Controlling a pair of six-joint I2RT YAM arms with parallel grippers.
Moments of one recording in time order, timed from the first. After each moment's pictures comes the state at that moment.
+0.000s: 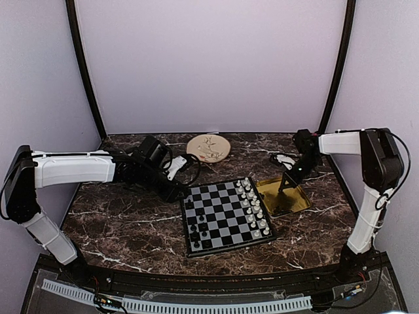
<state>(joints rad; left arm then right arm) -0.75 1.57 1.07 -0.43 0.17 -0.02 0.23 1.88 1.25 -0.71 -0.32 -0.53</state>
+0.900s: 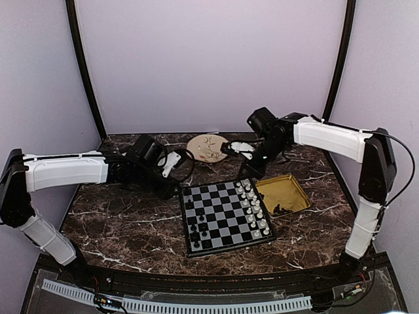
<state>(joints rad) -0.75 1.51 1.05 -0.44 0.05 -0.03 0.63 1.83 1.56 -0.88 -0.35 -0.52</state>
